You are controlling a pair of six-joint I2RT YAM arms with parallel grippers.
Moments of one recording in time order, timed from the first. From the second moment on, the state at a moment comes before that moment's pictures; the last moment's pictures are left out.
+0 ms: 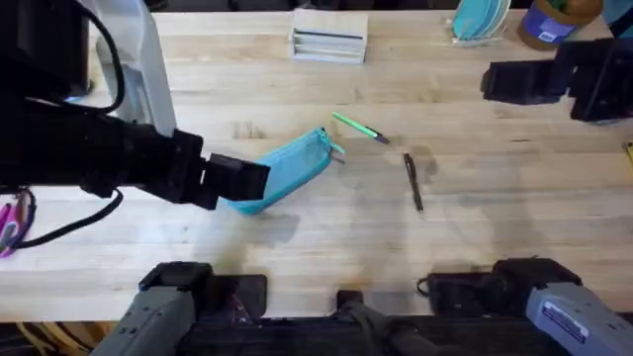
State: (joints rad) left arm -0.01 0.92 1.10 -1.41 0.38 0.25; right arm 0.00 0.89 1.16 -1.05 -0.17 0.01
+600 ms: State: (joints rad) left arm -0.01 1.11 1.01 -1.36 0.23 0.43; right arm 0.00 1.04 1.16 -1.03 -0.17 0.01
